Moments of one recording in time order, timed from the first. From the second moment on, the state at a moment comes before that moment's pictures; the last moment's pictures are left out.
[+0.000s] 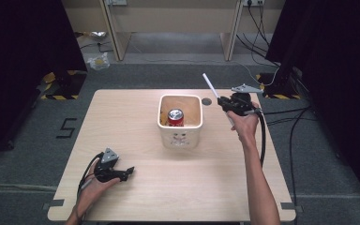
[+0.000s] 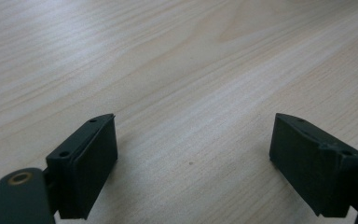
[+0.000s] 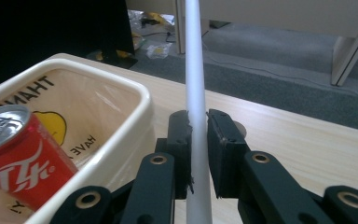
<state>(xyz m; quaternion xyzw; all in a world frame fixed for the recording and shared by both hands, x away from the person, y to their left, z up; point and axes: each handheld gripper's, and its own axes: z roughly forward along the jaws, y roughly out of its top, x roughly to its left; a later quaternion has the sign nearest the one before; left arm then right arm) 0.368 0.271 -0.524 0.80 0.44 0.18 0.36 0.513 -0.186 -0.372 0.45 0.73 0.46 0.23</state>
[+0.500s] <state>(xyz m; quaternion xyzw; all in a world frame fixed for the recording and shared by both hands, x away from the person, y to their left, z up) 0.368 0.271 -0.523 0.80 0.43 0.18 0.36 0.509 -0.154 -0.344 0.41 0.74 0.49 0.22</state>
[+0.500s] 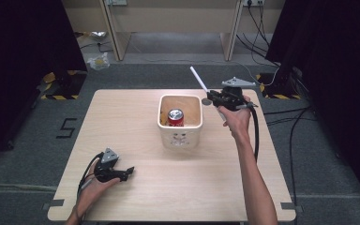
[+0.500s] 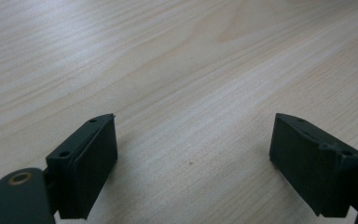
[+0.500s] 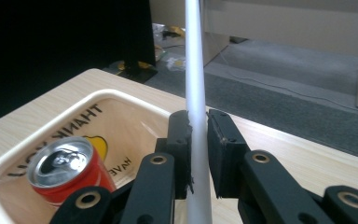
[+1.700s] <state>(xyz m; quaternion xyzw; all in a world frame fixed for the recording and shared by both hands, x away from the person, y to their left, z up) 0.368 0.271 -0.523 0.80 0.44 0.18 0.36 0.534 -0.065 -0.349 0.38 0.76 0.49 0.19</state>
